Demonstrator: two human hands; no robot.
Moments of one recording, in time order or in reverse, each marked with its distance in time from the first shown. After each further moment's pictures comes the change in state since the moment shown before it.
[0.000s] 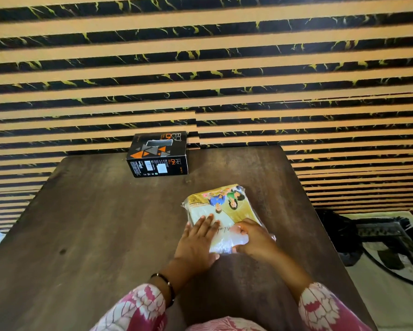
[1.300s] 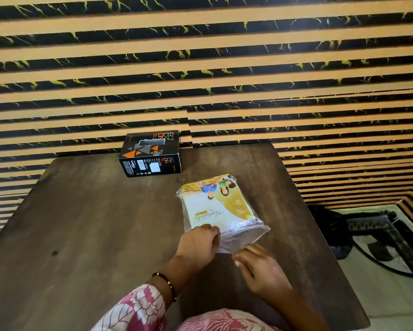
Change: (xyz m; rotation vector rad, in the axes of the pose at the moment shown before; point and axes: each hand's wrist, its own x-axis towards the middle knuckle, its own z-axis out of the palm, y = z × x) left_hand -0.008 0.024 -0.021 -0.161 0.132 0.026; right_hand -0.071 0.024 0.039 -0.162 0.310 -0.349
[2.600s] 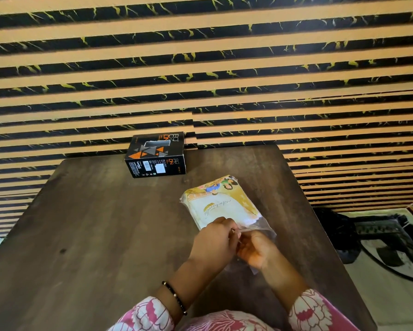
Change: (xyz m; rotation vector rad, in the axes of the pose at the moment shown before) left_hand -0.010 0.042 -0.028 -0.262 0.233 0.009; right_hand 0.071 -0.021 -0.013 1.693 0.103 1.151
